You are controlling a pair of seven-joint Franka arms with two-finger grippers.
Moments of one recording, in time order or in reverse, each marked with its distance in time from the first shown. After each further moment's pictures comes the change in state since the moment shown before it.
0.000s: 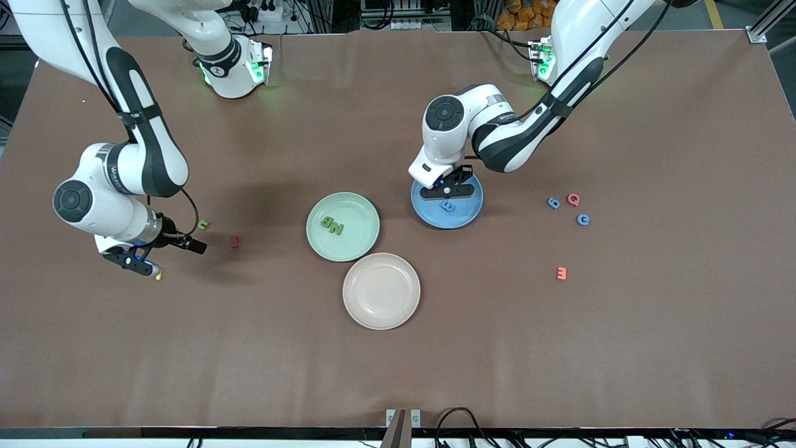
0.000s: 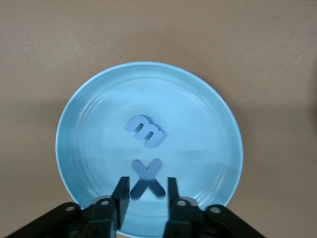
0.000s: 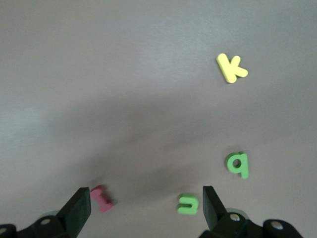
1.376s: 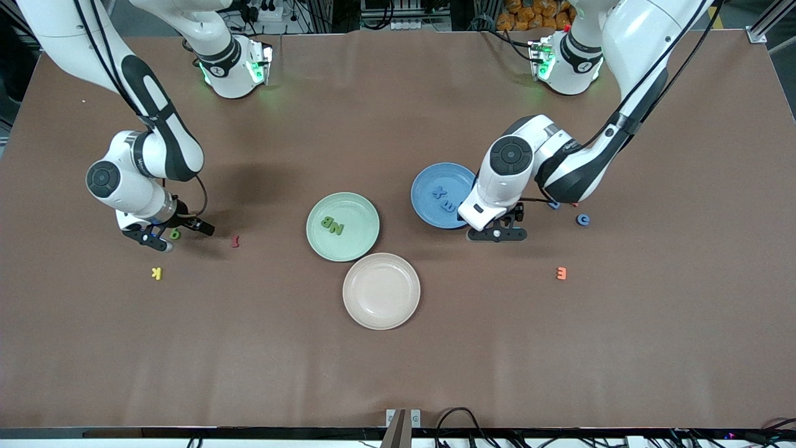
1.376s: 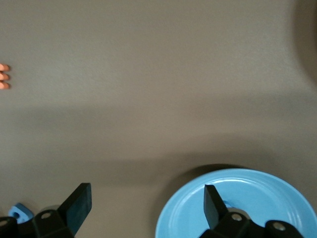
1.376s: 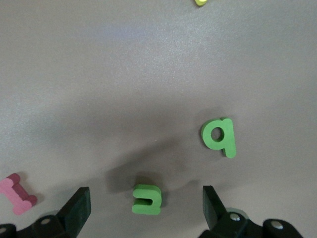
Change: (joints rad) left arm 0.197 -0.018 0.035 0.068 0.012 -0.017 0.320; right arm -0.034 0.000 0.001 -0.251 0.000 0.263 -0.026
